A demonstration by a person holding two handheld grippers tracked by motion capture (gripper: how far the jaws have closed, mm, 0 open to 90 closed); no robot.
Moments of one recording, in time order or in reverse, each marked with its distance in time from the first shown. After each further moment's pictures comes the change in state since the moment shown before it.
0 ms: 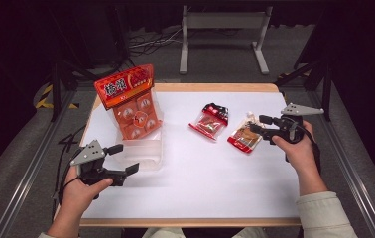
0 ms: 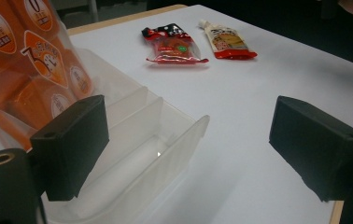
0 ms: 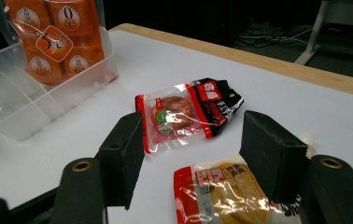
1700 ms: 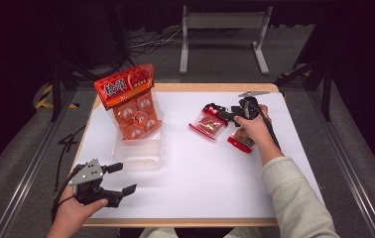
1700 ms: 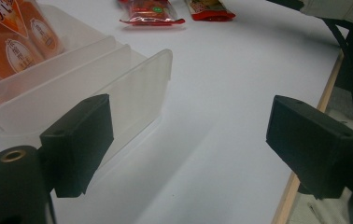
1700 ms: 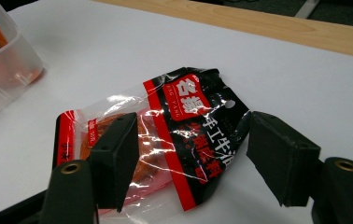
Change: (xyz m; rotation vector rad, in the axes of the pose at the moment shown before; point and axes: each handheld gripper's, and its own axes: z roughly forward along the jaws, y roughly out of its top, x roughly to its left) left arm -0.017 -0.032 -0.014 0.080 -0.062 0.030; right arm -0.034 0.007 0.150 0.161 -0.048 0.095
